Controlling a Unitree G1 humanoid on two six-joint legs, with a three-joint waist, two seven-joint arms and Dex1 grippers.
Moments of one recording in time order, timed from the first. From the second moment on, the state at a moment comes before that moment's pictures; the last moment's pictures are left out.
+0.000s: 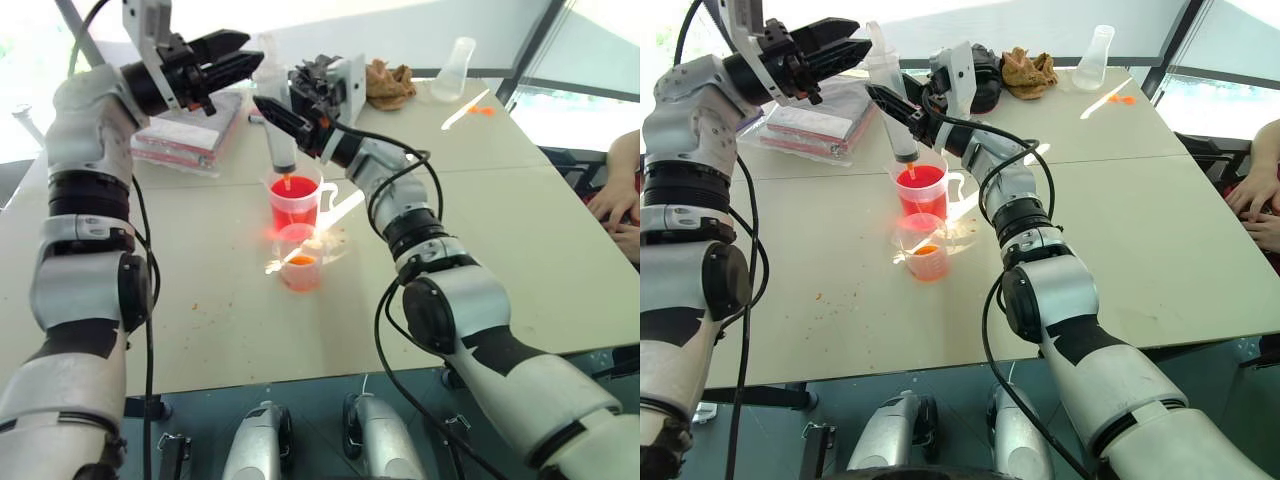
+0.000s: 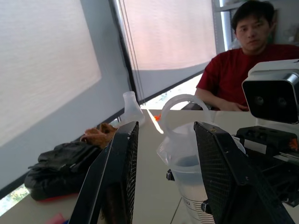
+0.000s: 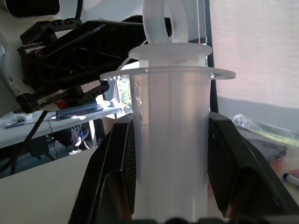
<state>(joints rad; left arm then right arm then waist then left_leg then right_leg) -1.32 0.58 0.12 0.84 -0.33 0.10 -1.16 -1.33 0.00 -0.18 1.07 0.29 -0.11 0.86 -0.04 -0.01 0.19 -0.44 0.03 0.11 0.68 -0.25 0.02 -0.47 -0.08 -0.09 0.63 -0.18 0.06</state>
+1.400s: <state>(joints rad) -1.35 0.45 0.14 1.07 -0.19 -0.12 -1.10 -1.19 0.05 -0.16 1.03 0.26 -0.19 0.78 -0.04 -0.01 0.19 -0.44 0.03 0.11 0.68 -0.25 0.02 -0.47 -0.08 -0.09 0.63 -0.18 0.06</state>
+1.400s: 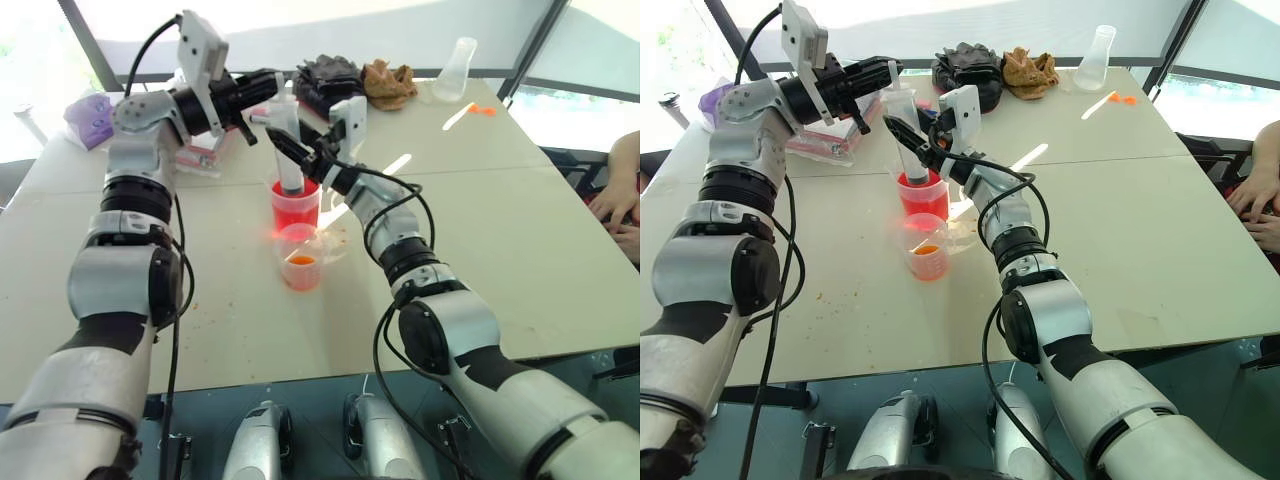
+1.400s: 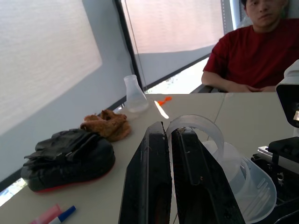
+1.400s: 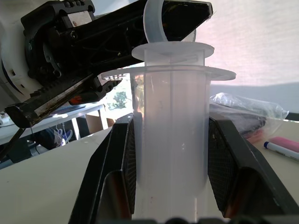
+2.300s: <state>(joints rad) -1.38 0.44 0.17 1.10 -0.18 -0.13 -1.04 -1.18 0.05 -0.16 1.03 0.25 -0.21 0.76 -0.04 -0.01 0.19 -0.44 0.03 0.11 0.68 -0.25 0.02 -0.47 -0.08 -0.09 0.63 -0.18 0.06</state>
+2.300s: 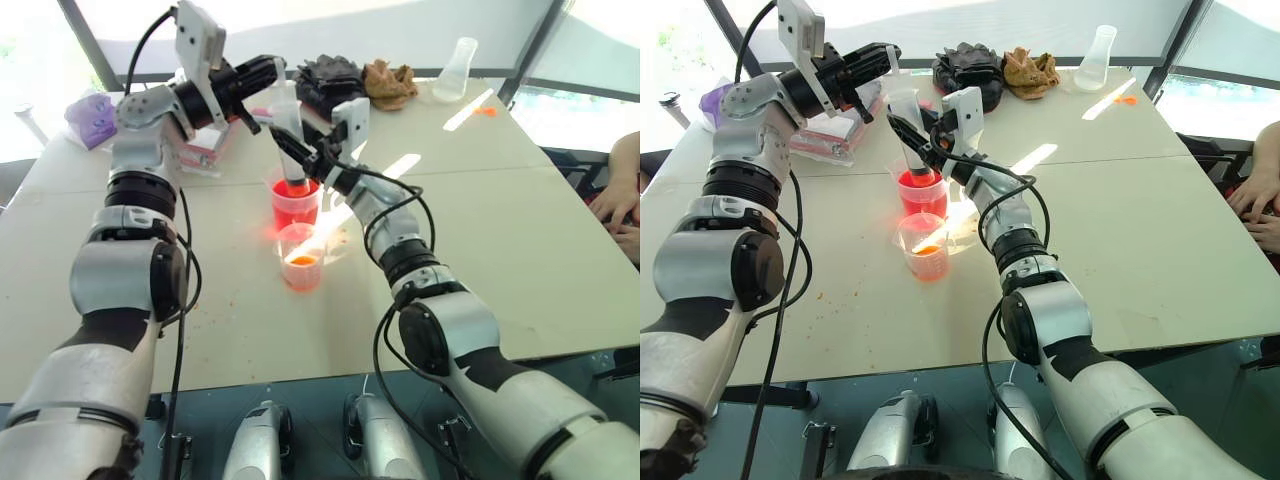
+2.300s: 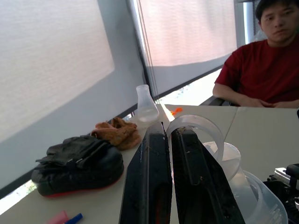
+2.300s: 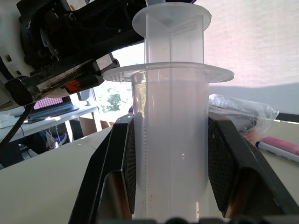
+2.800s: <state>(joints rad) -1.32 0.58 0.17 0.88 -0.23 0.11 -1.22 -1.19 0.06 -0.13 1.02 0.23 -0.23 0.77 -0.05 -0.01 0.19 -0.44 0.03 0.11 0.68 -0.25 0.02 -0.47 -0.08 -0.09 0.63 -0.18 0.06</state>
